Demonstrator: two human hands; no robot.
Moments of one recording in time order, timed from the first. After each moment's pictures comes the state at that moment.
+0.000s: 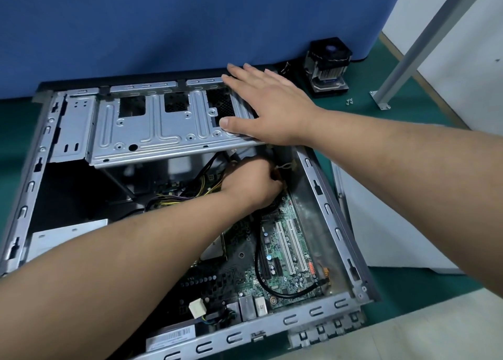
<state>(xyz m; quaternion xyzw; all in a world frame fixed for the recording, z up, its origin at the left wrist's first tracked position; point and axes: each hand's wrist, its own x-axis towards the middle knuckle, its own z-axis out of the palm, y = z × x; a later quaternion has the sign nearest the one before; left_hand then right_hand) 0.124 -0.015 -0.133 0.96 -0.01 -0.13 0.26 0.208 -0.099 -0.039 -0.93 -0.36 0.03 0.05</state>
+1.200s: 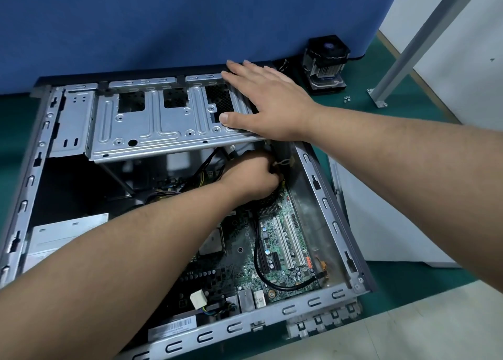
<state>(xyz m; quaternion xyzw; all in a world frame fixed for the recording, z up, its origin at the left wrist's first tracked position) 0.128 -0.011 -0.133 0.95 -0.05 -0.14 0.29 0.205 -0.097 -0.038 -0.93 -0.36 0.03 0.05</state>
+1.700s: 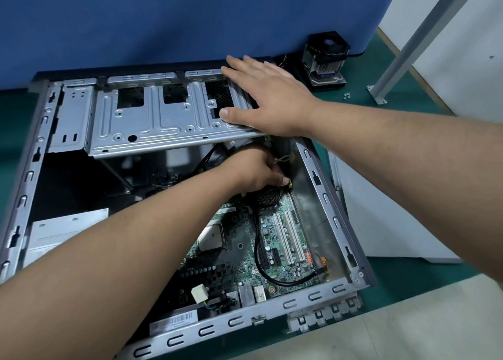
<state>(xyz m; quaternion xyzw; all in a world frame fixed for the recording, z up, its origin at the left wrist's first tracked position) 0.132 -0.005 -0.112 0.91 -0.05 -0.22 0.35 0.205 -0.099 -0.037 -0.93 -0.35 0.03 0.06</state>
